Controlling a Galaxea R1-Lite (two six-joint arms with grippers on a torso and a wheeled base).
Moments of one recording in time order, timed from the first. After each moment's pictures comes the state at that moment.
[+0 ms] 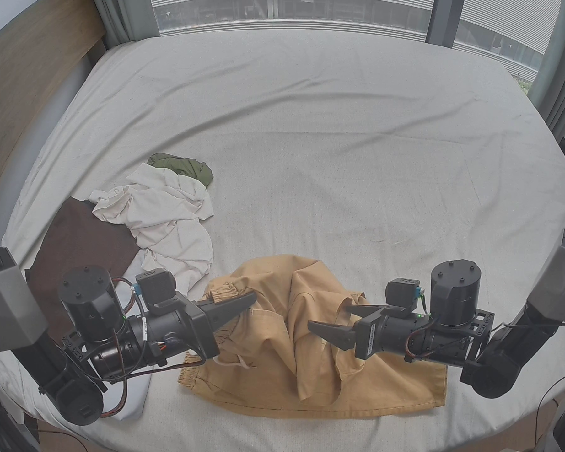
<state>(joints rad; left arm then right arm) -0.51 1.92 -0.29 -1.55 -0.43 -0.42 0.64 2.02 -0.51 -1.18 0.22 0.34</state>
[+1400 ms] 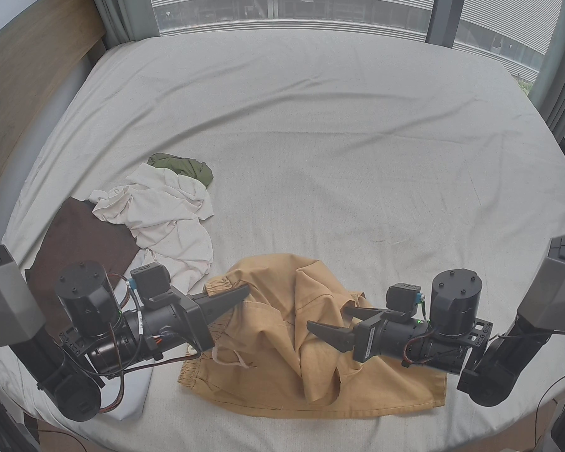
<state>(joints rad) -0.48 1.92 -0.30 -1.55 -0.43 -0.42 0.65 2.04 -0.46 -1.30 0.19 0.40</state>
